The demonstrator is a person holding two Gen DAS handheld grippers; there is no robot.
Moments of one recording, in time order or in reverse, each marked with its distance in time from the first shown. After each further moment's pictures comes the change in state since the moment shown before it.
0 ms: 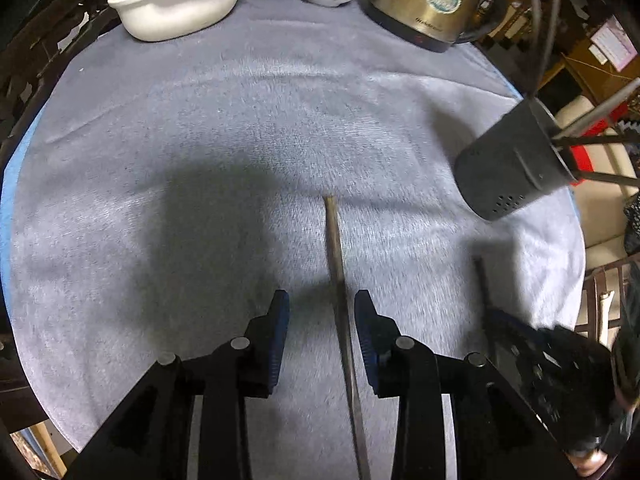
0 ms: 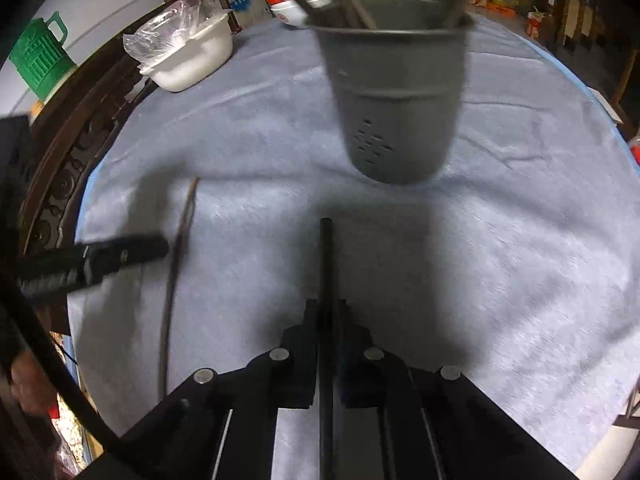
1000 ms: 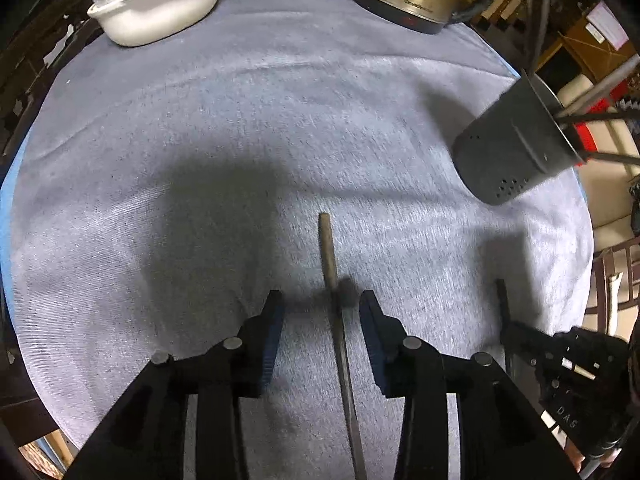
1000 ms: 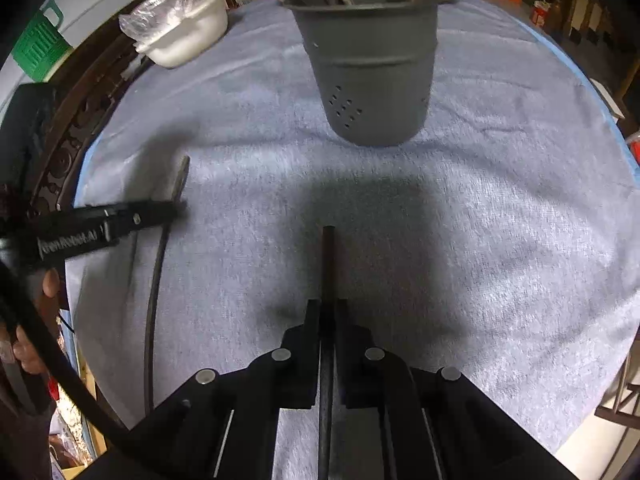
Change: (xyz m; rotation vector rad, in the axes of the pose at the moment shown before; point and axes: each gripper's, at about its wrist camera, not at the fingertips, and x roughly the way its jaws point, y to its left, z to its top) left arm -0.001 -0.008 -0.004 0.049 0.037 0.019; right arm -0.009 -0.005 -0.007 -0.015 0.118 -0.017
